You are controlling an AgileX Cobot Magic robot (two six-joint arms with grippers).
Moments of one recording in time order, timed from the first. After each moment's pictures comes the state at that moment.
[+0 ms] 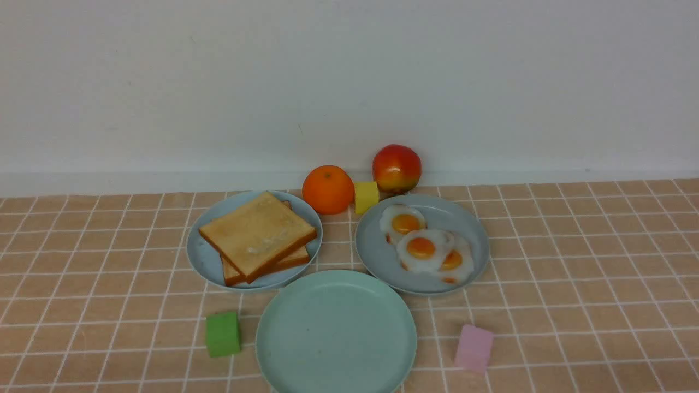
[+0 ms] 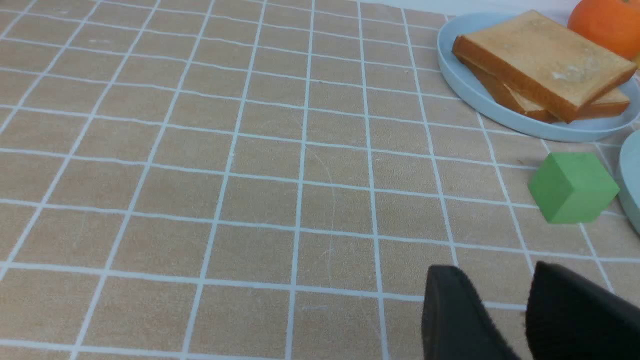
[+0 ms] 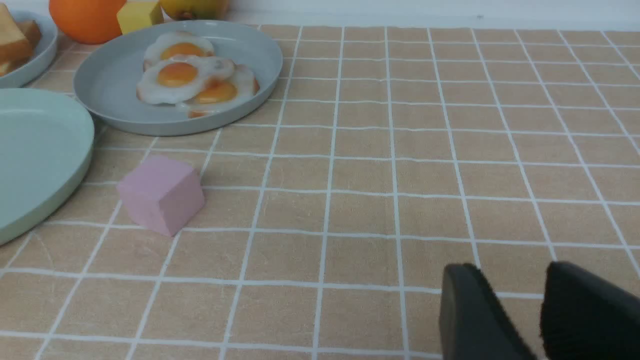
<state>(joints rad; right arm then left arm) 0.07 -0.01 0.01 0.06 0.39 -0.05 -0.09 -0.01 0.03 0.17 0.41 -0.35</state>
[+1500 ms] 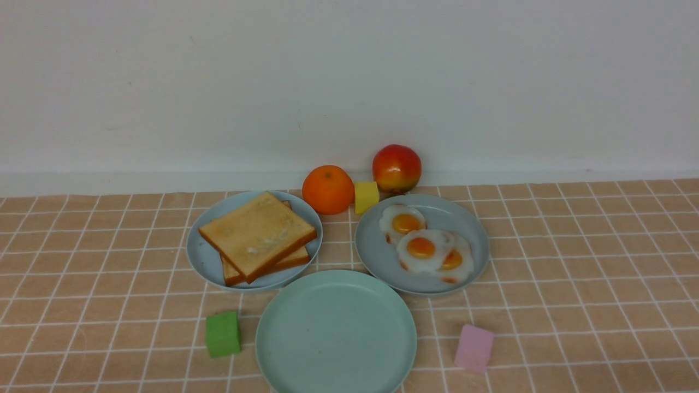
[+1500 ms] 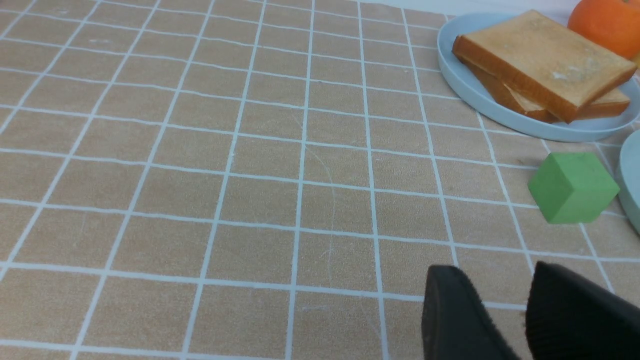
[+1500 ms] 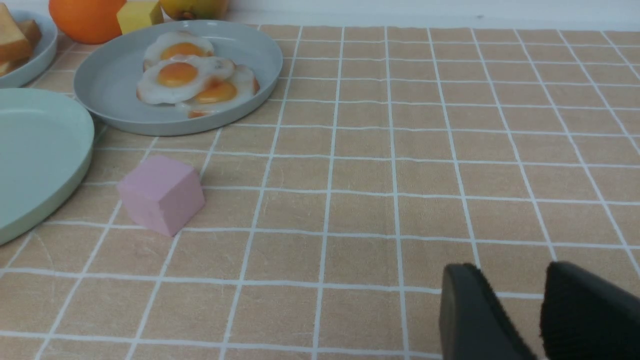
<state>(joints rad) 0.07 -0.01 0.01 0.06 0.39 -0.05 -0.09 -0.01 0.03 0.17 0.41 -0.35</state>
